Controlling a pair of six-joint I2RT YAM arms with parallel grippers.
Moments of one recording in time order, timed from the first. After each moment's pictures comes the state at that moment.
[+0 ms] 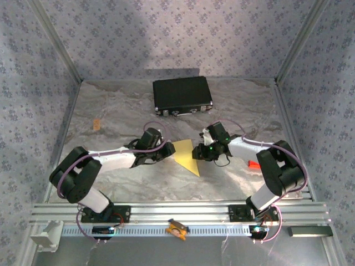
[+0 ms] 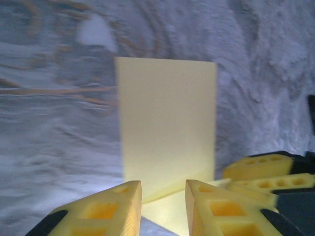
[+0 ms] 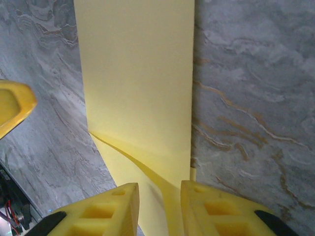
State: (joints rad) left arm -0.71 1.53 0.64 0.10 0.22 -1.06; right arm 0.49 1.58 0.75 -0.25 -0.53 0.50
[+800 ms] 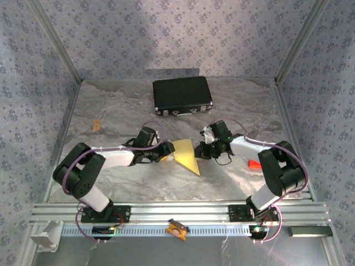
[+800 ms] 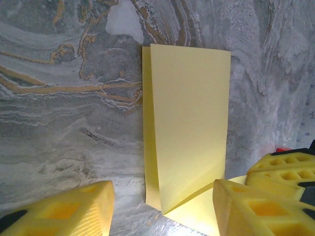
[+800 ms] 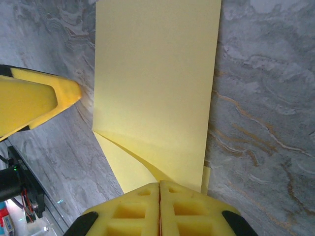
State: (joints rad) left arm -0.63 1.58 0.63 0.15 0.38 -1.05; right arm 0.45 1.56 0.74 -0.24 -0.61 0.45
